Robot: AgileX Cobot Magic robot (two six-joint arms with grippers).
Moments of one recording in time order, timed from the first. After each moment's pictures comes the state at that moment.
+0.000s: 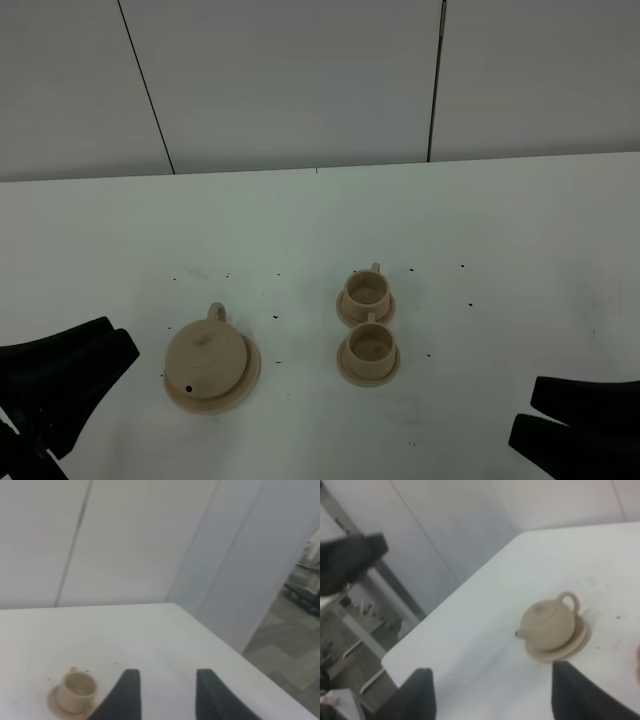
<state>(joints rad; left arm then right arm) 0.12 0.71 -0.28 -1.69 0.76 1.54 0.05 0.82 -0.21 1.81 0.98 -1.71</state>
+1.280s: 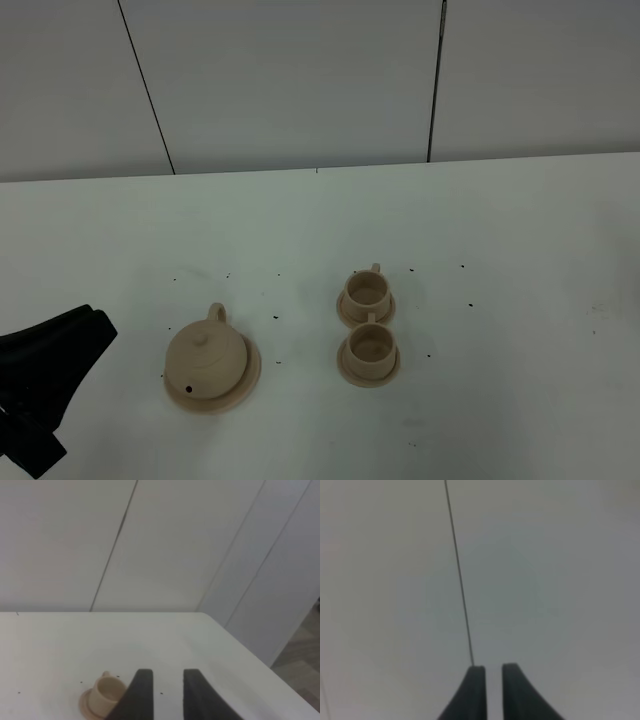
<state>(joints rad) 0.12 0.71 -0.28 -1.72 0.66 1.54 0.05 0.26 -0.47 1.25 0.07 -1.17</state>
